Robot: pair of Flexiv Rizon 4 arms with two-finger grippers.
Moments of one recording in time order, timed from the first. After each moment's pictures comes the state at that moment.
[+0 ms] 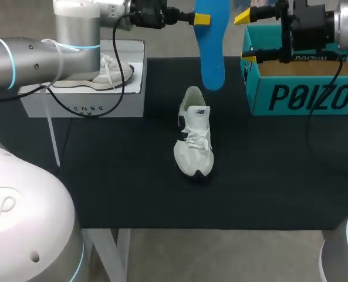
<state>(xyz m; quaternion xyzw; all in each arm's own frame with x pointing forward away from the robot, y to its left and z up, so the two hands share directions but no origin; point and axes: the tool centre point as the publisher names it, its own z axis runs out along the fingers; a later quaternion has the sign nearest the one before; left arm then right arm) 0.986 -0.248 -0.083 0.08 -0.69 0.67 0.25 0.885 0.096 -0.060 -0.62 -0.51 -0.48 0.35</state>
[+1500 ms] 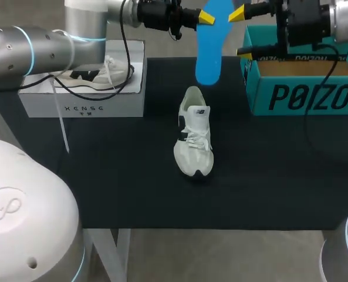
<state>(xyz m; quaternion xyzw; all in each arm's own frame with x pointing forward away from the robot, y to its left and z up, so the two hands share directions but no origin) 0.996 -0.257 -0.092 0.33 -0.63 0.47 0.52 0.879 0.108 -0.053 -0.60 -0.54 -0.48 0.35</state>
